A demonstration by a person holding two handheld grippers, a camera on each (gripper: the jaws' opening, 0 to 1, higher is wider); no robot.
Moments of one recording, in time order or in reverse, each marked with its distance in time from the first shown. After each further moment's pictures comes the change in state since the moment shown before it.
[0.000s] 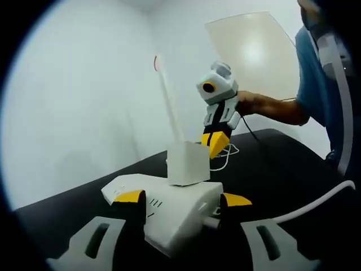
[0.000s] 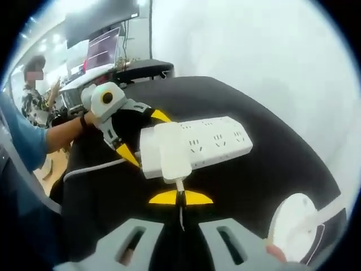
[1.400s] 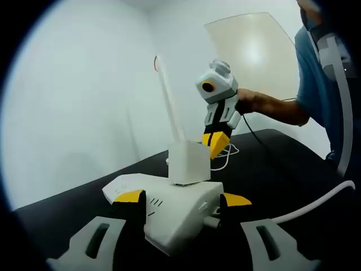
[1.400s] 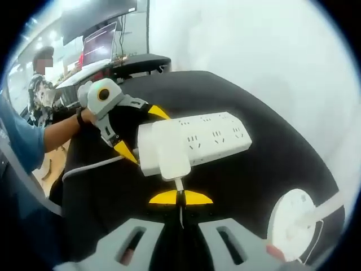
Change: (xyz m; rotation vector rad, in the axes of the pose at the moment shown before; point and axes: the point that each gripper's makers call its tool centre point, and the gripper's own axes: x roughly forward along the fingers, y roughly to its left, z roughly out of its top) left arm 0.000 -0.002 0.001 0.002 -0.003 -0.001; right arm 0.000 0.000 -0.008 0.025 0.024 -0.023
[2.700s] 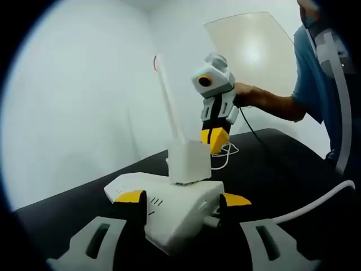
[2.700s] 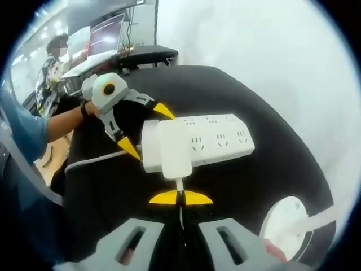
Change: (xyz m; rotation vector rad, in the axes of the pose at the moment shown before) left arm 0.000 -0.001 -0.001 0.001 0.004 -0.003; right arm 0.005 0.000 -0.006 -0.071 0.104 0.016
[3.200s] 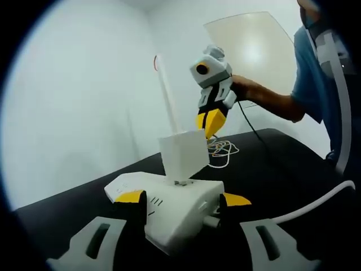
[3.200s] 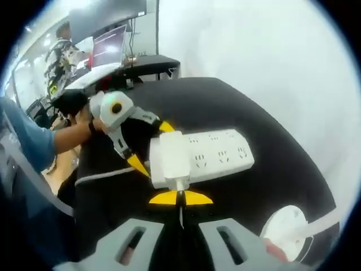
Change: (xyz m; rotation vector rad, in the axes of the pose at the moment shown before) left arm 0.000 -0.001 0.001 -0.001 0.000 0.001; right arm -0.028 0.005 0.044 0.011 -0.115 0.045
